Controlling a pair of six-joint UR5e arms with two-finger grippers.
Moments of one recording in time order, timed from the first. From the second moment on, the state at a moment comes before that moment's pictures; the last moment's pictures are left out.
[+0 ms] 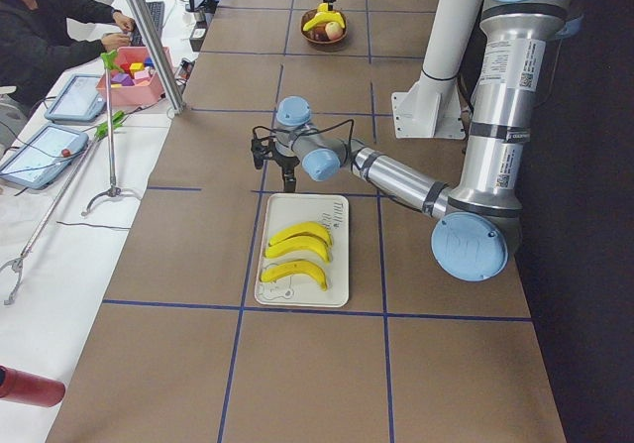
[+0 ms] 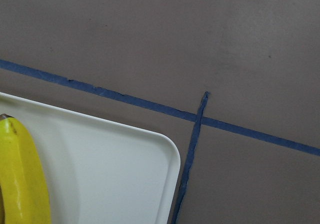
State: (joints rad) left arm -0.94 -1.70 -1.82 -2.00 -2.13 -1.22; right arm 0.99 -1.71 2.12 -1.30 2.26 0.67
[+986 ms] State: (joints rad) left arm -0.93 -1.73 -1.82 -1.99 -2.13 -1.27; right arm 1.07 -1.83 1.87 -0.93 2.41 0.84
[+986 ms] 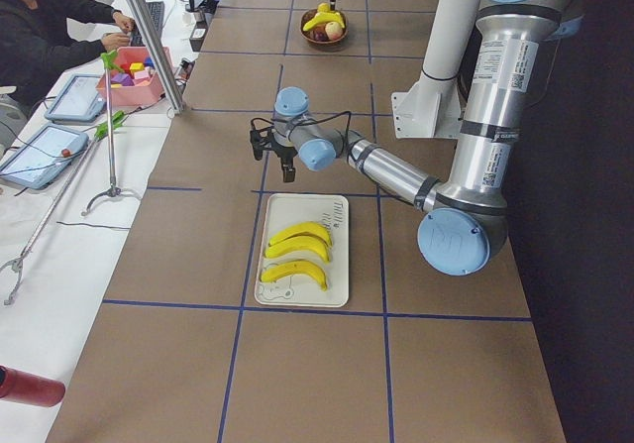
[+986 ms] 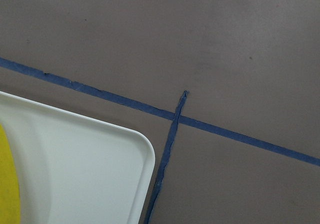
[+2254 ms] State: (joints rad) left arm -0.93 -1.73 -1.83 -1.99 -2.13 -1.27; right arm 1.01 -1.78 1.78 -0.94 2.33 0.85
